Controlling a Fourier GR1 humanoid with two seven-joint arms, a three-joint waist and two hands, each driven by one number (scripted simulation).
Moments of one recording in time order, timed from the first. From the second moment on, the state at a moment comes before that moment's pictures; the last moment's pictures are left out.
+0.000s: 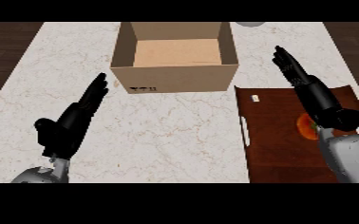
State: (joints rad) left arm -0.08 0.37 -0.27 -1.67 0.17 0.16 0.18; right arm -0.28 -0.46 0.16 -1.42 -0.16 0.11 -0.22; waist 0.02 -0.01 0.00
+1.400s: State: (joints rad) left arm -0.01 0.39 -0.16 -1.54 0.02 0.25 0.10; right arm -0.19 -0.83 -0.08 -1.03 0.11 0.21 -0.83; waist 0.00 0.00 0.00
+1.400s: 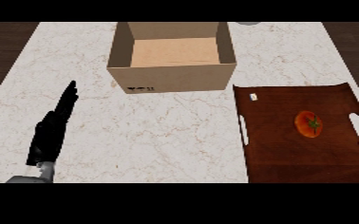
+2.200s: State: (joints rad) left arm -0.01 0.35 -0.12 -1.55 -0.03 0.22 0.11; right arm -0.09 -0.82 0.08 -1.28 0.44 0.22 -0.48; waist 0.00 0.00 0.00
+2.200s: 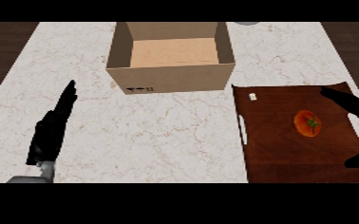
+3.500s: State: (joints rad) left arm 0.00 0.25 0.00 -1.55 -0.13 0.10 0.11; right arm -0.14 -0.60 -0.05 -1.13 0.74 0.20 -0.51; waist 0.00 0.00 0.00
